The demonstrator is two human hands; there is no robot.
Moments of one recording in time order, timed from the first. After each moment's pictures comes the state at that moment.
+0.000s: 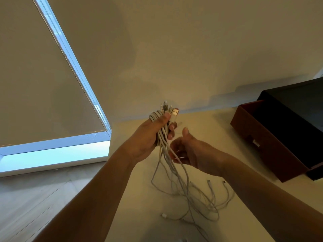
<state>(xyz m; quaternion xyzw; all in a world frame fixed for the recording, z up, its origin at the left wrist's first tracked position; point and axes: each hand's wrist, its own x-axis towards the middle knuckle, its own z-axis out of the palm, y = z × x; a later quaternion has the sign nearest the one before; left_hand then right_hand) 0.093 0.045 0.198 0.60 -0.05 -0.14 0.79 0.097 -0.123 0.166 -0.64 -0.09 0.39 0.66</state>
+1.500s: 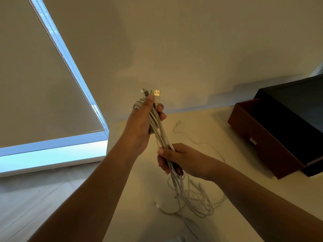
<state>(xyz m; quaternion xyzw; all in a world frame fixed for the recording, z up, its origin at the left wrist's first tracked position) 0.100 0.039 0.214 0.55 0.02 0.01 0.83 0.076 -0.103 0.177 -0.75 -0.24 0.31 0.54</state>
